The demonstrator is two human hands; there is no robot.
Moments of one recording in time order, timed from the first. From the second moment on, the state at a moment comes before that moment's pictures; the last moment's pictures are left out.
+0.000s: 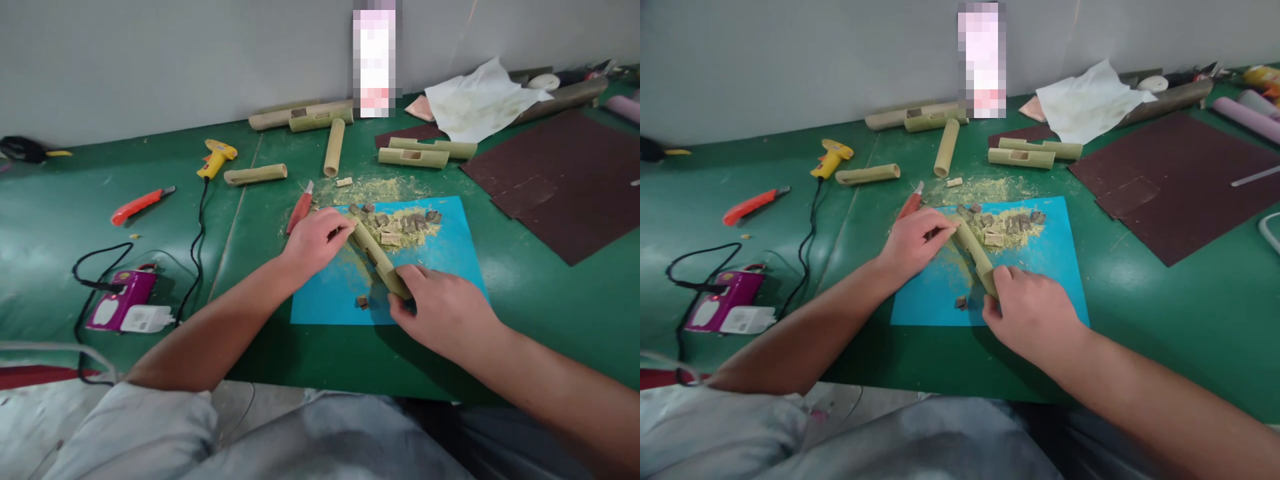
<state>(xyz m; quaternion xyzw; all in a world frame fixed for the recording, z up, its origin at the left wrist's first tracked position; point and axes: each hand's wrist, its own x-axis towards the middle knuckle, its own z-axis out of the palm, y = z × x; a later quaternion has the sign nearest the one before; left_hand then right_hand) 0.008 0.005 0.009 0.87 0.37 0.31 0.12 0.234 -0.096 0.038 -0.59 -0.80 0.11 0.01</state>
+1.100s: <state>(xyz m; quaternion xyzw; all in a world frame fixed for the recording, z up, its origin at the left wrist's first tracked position) 0.008 0.007 0.004 0.86 0.35 0.36 0.08 0.245 -0.093 0.030 -0.52 -0.84 -0.01 0.15</state>
